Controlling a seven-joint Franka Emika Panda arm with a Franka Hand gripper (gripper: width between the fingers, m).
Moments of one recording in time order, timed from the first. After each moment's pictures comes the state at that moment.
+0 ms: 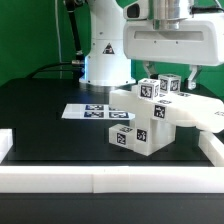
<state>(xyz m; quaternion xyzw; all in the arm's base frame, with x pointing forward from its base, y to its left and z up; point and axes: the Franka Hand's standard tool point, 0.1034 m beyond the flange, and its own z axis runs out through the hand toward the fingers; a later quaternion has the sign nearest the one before) 0.477 0.092 0.108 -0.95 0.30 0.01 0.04</state>
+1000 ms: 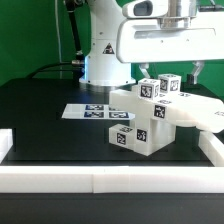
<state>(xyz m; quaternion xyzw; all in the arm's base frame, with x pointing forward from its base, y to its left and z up) 0.479 0.088 0.110 -1.00 -0.08 -0.01 0.02</state>
